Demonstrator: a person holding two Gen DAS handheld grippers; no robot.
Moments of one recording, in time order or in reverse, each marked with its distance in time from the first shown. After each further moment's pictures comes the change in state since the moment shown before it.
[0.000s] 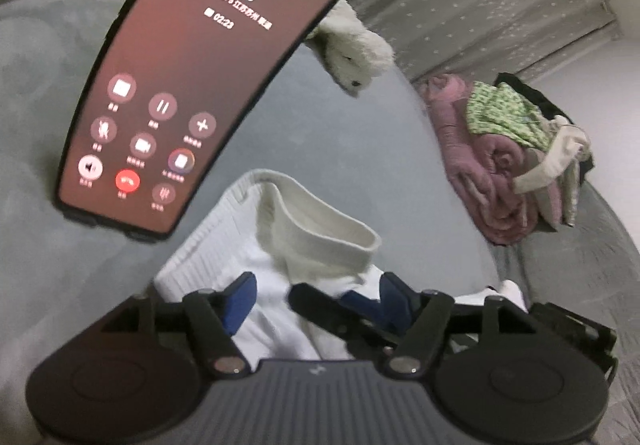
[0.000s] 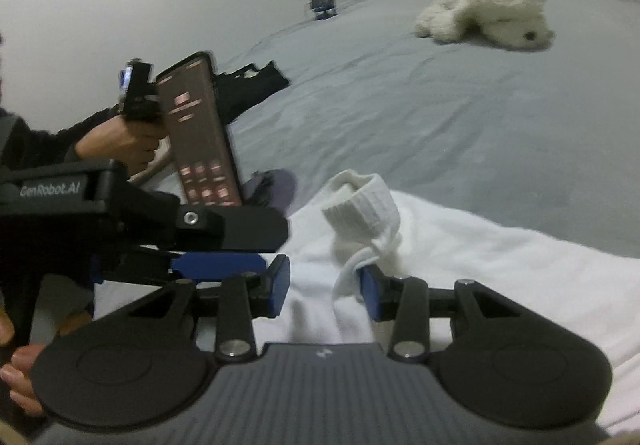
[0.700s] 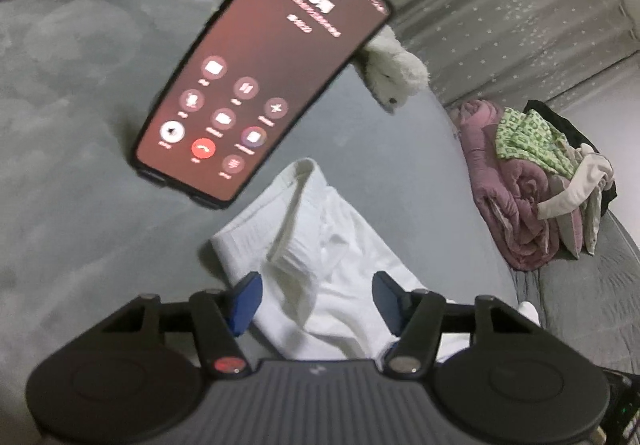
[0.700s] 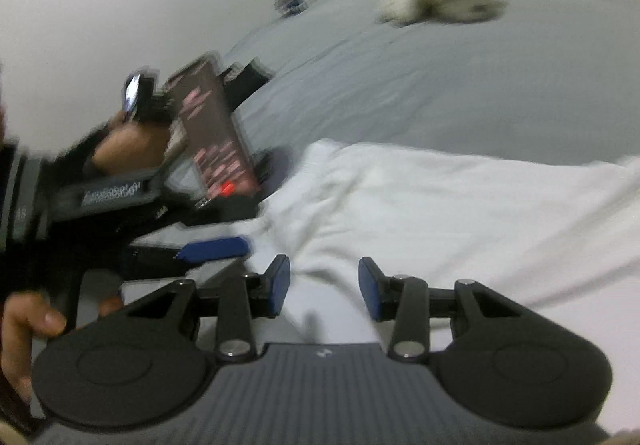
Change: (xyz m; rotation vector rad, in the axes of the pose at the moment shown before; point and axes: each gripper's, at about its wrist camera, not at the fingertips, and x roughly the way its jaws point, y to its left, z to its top) left arm -0.016 0.002 -0.020 -0.074 -0.059 0.091; right arm -0.084 -0.017 -0.033 0.192 -0.019 -0.075
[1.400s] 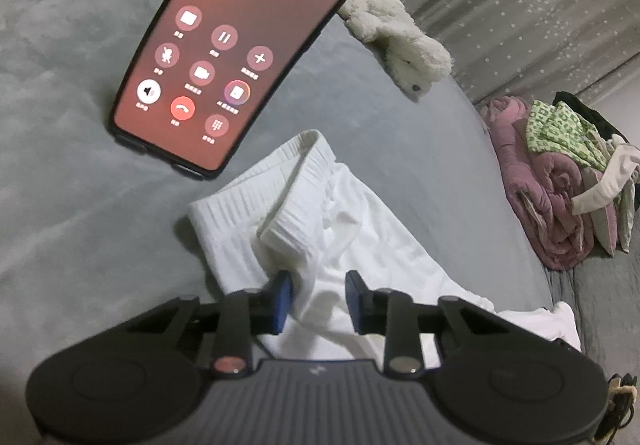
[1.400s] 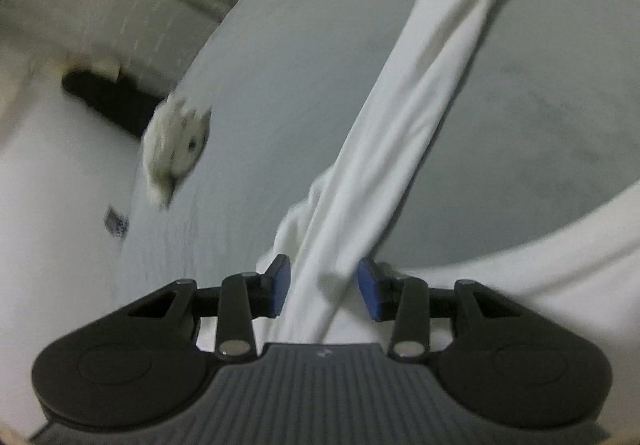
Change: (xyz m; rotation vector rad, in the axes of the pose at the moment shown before) left arm 0.024 -0.007 -0.019 0.006 -0.030 0.113; right arm -0.079 -0.162 -0.007 0.838 -0.306 -0.241
